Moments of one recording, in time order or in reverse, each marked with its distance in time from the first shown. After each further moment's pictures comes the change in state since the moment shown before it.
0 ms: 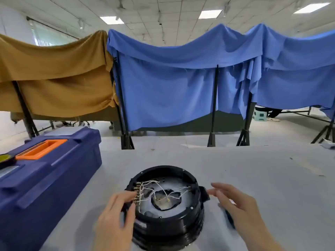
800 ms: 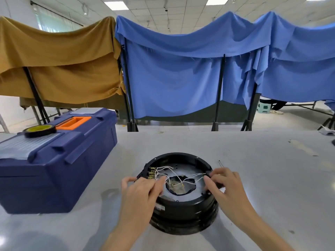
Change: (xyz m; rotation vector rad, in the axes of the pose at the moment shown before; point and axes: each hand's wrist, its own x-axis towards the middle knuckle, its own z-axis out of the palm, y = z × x) left_hand -0.032 0.003 -0.024 0.161 -0.169 0.125; right_hand -0.057 -0.011 0.034 -0.515 -0.073 -0.137
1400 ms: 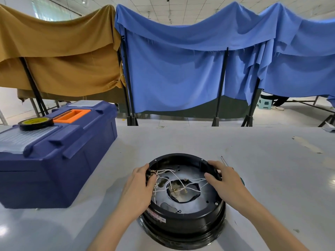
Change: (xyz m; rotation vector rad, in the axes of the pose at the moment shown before) left_hand 0.018 -0.012 -0.005 -0.097 -0.387 -0.433; right_hand 0.026 0.003 0.005 -0.040 -0.151 0.112
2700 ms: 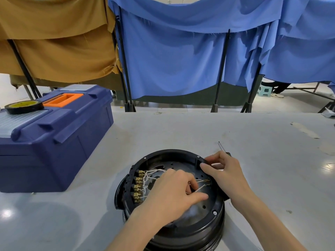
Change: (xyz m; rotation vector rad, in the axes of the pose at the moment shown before) left_hand -0.038 0.062 0.030 0.047 -0.287 0.387; right_hand -0.019 -0.002 0.008 0.385 0.112 0.151
